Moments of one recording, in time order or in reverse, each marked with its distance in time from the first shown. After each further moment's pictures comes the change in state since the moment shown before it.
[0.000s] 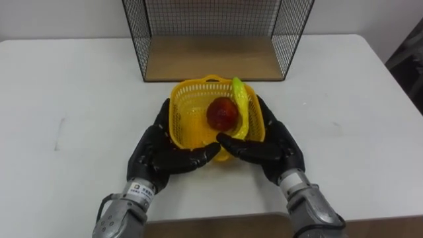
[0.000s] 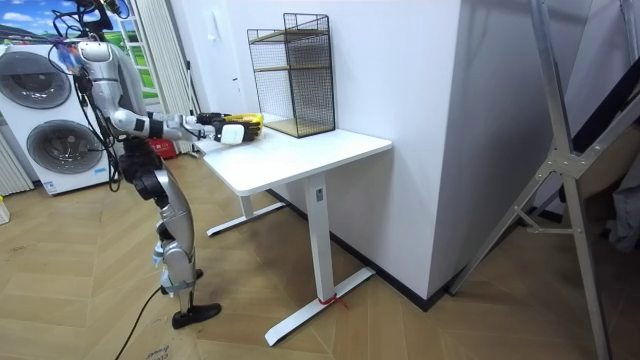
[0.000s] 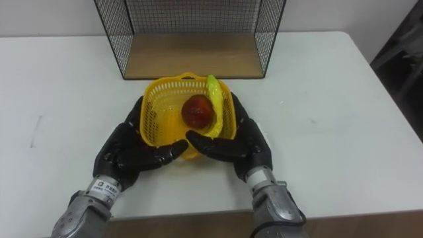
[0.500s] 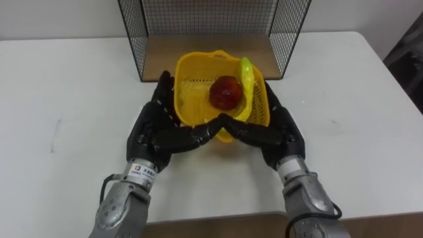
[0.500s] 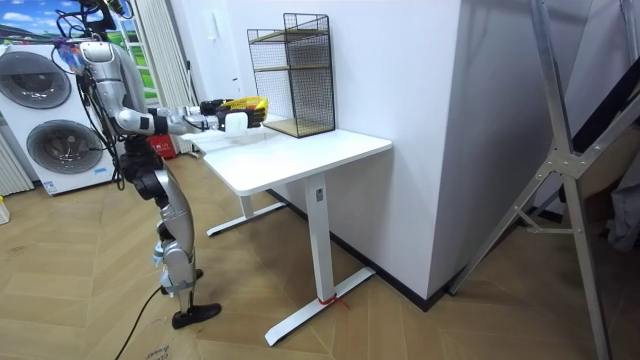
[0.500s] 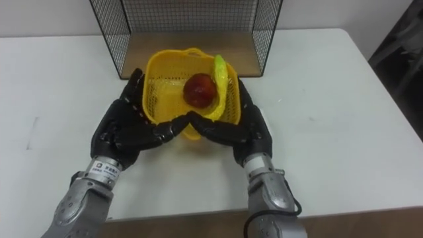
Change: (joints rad) left arm -0.044 -0.019 -0.001 -0.133 -0.002 -0.030 0.049; right arm -0.055 0.018 0.005 -0.120 0.030 -0.048 -0.091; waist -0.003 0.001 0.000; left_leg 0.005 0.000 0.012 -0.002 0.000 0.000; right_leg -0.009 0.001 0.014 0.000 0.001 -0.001
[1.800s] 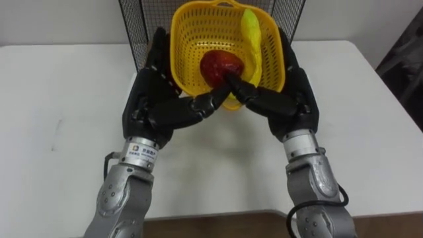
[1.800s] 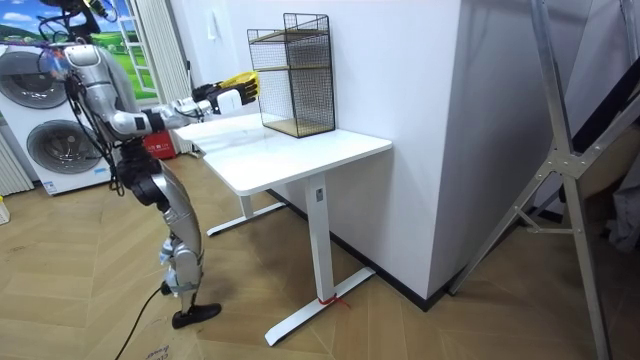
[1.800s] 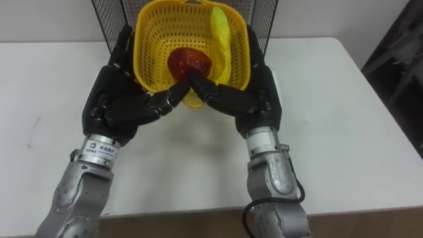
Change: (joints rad) left arm -0.049 -0.017 -0.008 -0.061 -0.020 -0.060 0.013; right arm -0.022 0.002 0.003 -0.105 0.014 -0.053 -0.025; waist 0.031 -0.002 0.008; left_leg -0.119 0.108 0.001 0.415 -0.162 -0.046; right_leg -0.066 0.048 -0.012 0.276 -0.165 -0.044
